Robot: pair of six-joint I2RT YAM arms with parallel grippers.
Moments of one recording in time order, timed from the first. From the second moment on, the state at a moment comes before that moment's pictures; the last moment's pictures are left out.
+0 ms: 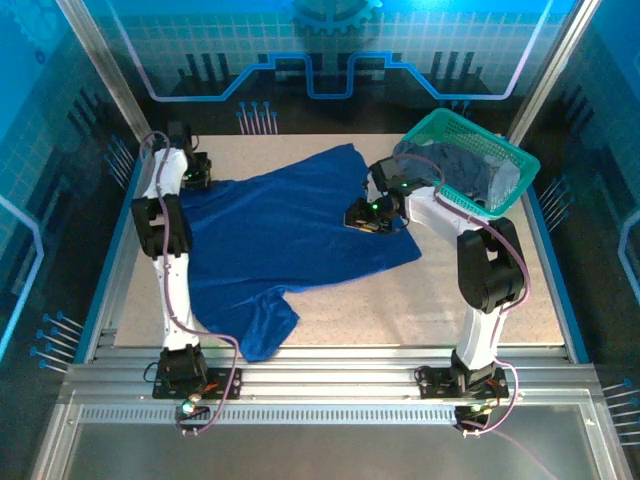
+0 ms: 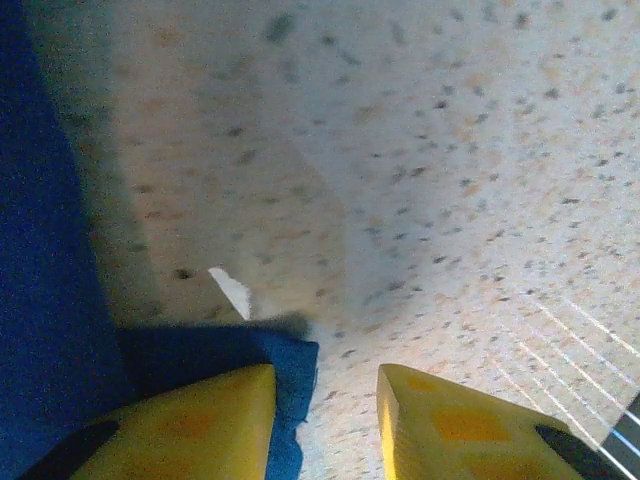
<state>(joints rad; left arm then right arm) 0.23 2.65 2.45 -0.92 0.17 -1.48 0.39 1.87 1.39 -0.63 -0.36 0.54</state>
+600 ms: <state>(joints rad) 0.18 2.83 2.58 -0.48 0.31 -1.39 0.36 1.85 1.35 -0.65 -0.35 0.53</state>
